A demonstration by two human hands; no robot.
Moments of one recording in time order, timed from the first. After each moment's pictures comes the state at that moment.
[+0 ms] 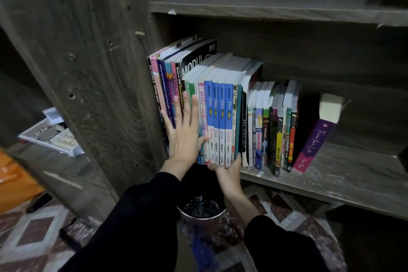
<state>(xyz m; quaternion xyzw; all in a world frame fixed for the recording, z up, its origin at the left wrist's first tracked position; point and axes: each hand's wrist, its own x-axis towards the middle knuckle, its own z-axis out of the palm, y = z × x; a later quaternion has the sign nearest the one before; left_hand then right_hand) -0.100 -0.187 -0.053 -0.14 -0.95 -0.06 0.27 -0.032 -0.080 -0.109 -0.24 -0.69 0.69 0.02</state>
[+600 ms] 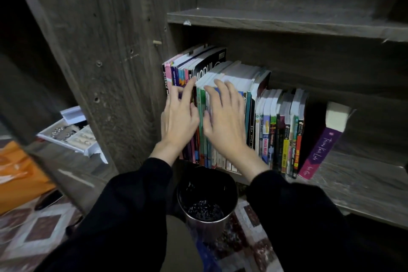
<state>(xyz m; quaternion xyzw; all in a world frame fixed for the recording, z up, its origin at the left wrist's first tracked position) -0.094 -0.213 0.019 -0.14 -0.89 -0.28 0.34 -0.063 -0.102 0.018 0.10 -0.89 0.17 0.40</state>
